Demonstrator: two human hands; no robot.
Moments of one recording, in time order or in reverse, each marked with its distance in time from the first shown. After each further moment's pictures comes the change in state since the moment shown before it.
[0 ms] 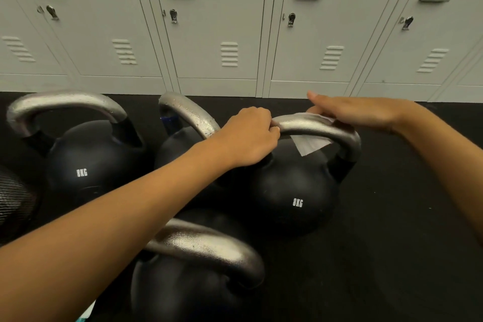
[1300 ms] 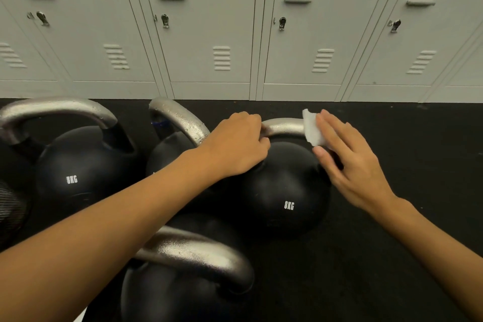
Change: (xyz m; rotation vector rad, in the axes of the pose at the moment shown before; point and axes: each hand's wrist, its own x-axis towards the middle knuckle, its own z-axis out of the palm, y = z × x) left_hand -0.003 0.001 0.004 0.165 0.037 0.072; right_hand -0.012 0.080 0.095 -0.358 0.987 -0.500
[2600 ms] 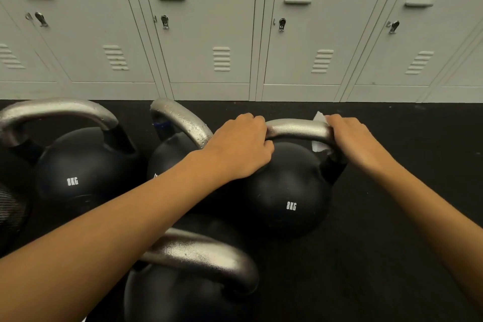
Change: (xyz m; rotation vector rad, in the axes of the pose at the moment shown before) left_hand -0.001 0.000 0.003 0.067 0.006 0.024; right_hand 0.060 -0.022 -0.022 0.212 -0.365 0.753
